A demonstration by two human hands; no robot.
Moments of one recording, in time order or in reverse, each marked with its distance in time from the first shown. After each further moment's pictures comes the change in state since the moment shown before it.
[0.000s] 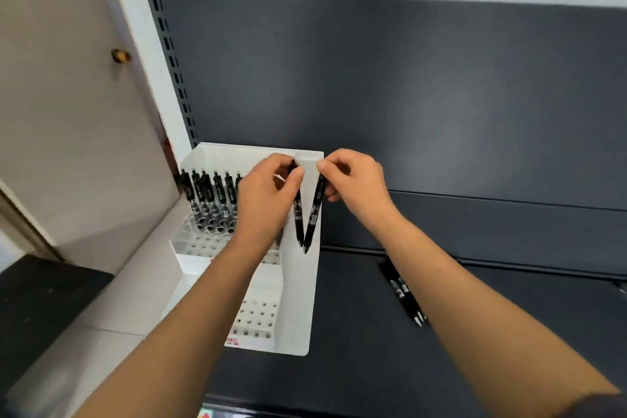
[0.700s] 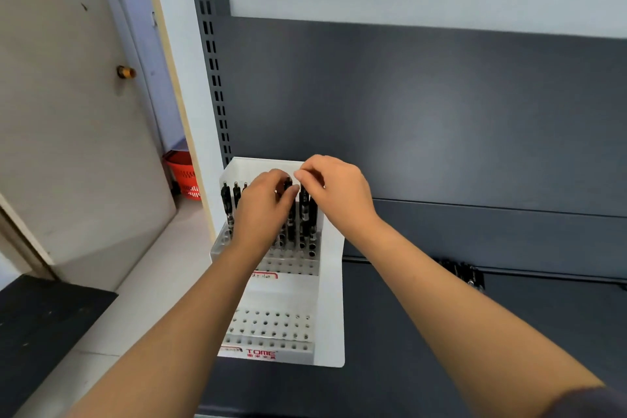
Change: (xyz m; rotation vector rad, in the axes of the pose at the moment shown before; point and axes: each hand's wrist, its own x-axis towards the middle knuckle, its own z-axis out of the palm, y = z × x) left_hand 0.023 -0.062 -0.061 0.279 -0.071 0.065; right_hand -0.002 -0.058 0.080 -0.463 0.036 -0.256
